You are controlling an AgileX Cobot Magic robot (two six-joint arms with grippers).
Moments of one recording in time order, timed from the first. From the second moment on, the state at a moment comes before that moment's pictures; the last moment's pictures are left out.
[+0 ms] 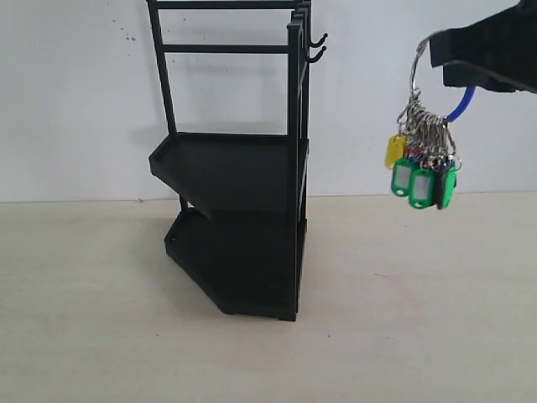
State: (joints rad) left arm 0.05 0.00 0.00 -0.07 0.33 0.09; right arm 0.13 1.23 -1.15 0.31 0.46 -0.23
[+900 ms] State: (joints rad) left arm 0.05 0.00 0.00 -0.07 0.33 0.09; right arm 0.55 1.51 -1.31 -1.29 0.53 1.24
